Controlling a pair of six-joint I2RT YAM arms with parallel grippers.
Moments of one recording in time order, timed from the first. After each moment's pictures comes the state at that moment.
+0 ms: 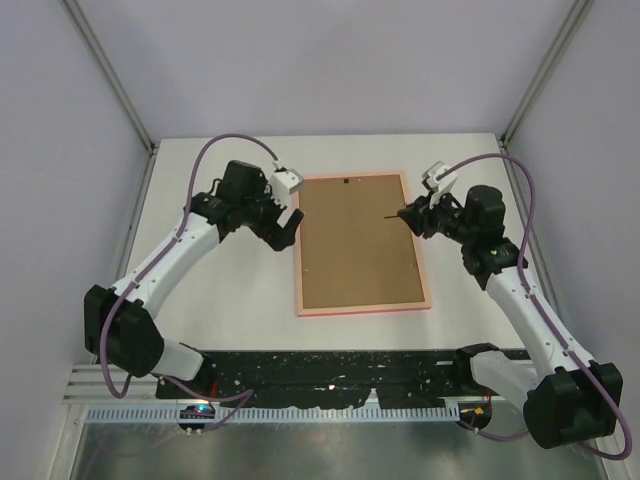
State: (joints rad) left arm -0.45 1.41 1.25 -0.66 0.31 0.30; right arm 0.19 1.02 0.80 -0.08 -0.54 -0.19
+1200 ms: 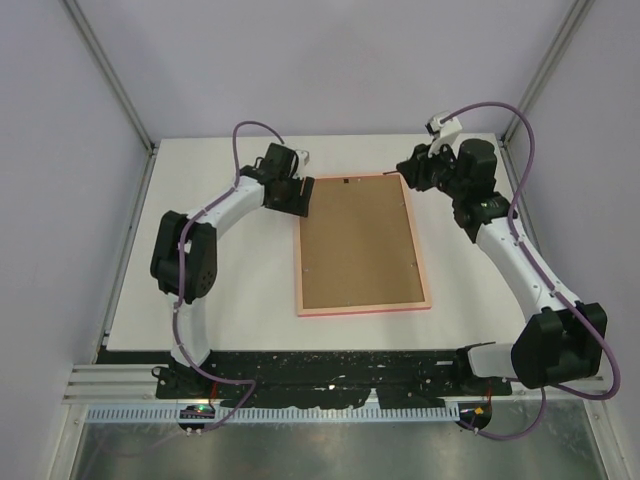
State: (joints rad) left arm -0.42 1.99 1.60 -0.55 0.09 -0.11; right arm 0.18 1.32 1.13 -0.02 -0.36 -0.01
